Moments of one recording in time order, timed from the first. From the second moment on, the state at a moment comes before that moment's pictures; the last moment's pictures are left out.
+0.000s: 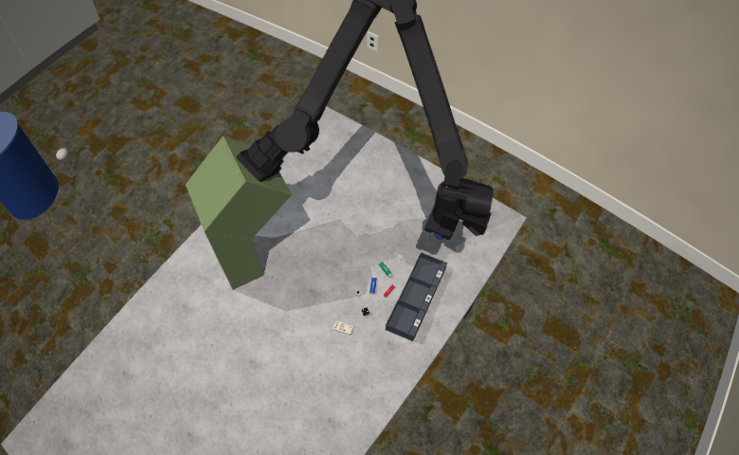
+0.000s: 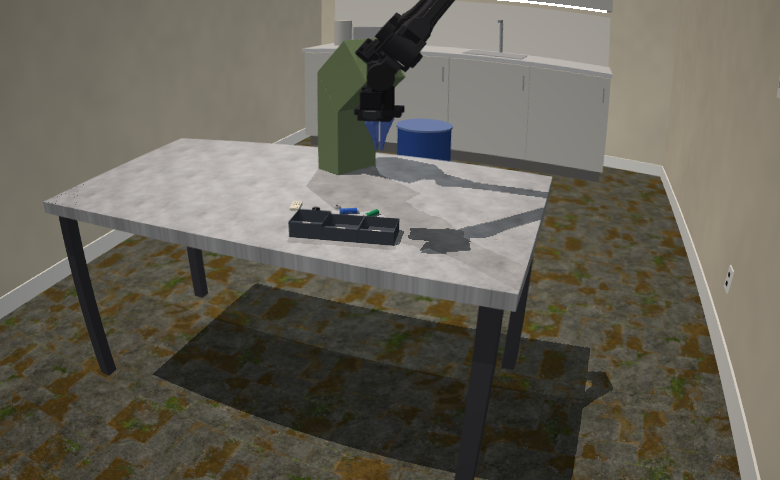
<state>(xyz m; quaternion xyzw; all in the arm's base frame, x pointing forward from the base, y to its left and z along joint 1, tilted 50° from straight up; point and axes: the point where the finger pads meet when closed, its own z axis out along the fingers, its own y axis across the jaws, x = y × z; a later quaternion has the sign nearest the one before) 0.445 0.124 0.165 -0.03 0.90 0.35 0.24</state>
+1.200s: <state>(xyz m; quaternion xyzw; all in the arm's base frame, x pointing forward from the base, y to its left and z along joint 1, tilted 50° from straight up) 0.448 0.148 -0.023 -0.33 0.85 0.24 0.34</state>
